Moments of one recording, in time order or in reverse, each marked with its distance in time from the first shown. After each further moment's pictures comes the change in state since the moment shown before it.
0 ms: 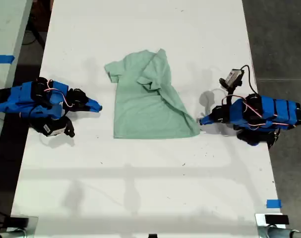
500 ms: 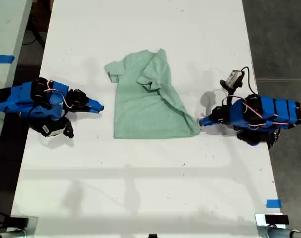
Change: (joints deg) arm 0 1.2 0.0 0.0 0.0 0.0; arm 1 -1.5 0.0 -0.1 0.0 3.6
